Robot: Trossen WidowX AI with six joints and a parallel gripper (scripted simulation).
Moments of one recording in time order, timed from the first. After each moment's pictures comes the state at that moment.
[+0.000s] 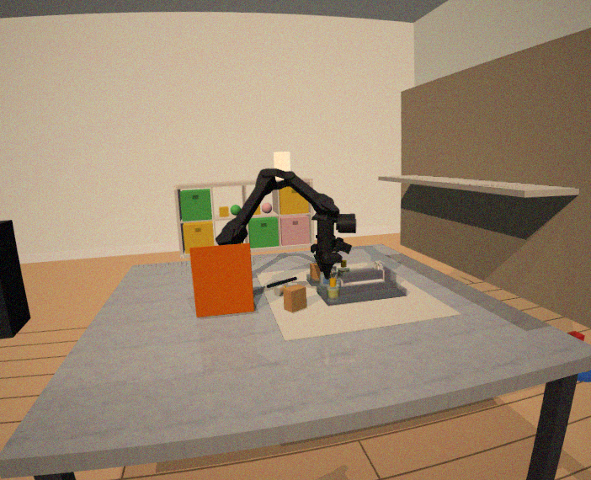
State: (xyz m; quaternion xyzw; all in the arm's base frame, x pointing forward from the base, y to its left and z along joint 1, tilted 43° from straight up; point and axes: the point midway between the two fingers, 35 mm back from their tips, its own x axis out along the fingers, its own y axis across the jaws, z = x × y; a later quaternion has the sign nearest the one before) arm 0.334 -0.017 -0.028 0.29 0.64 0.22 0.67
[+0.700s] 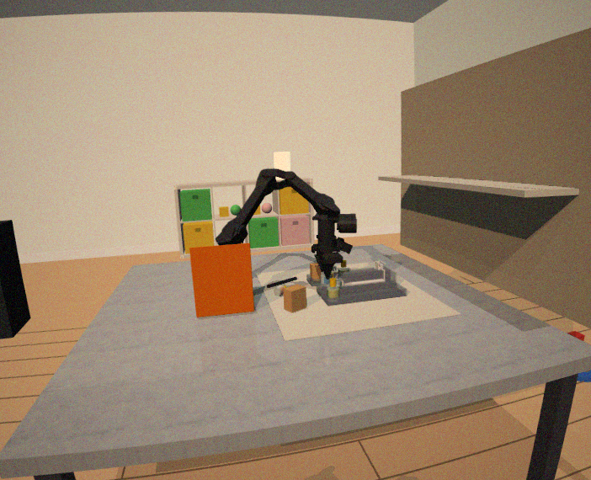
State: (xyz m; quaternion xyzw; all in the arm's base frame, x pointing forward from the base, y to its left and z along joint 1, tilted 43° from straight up) arm 0.336 -0.017 -0.028 0.29 0.64 0.22 0.67
